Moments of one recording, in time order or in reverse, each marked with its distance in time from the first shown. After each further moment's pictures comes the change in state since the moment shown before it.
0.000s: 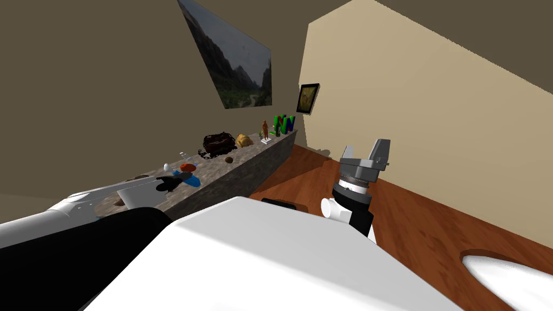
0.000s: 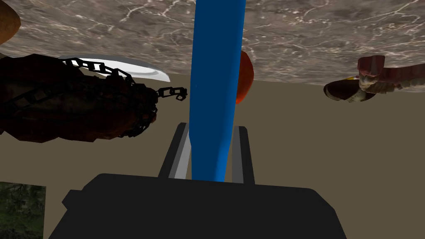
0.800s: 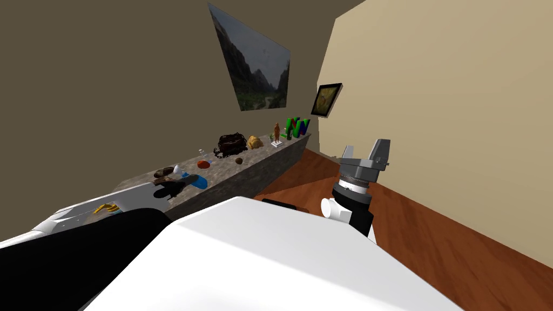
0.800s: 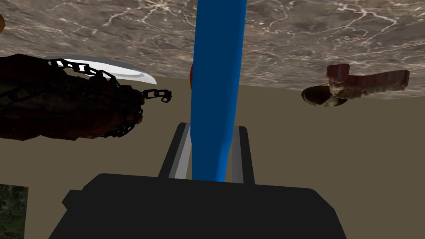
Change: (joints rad) left arm 0.035 -0.149 0.040 -0.164 -0.004 -0.020 -0.185; right arm 0.000 0.000 0.000 0.000 0.000 0.000 0.000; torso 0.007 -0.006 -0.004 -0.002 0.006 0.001
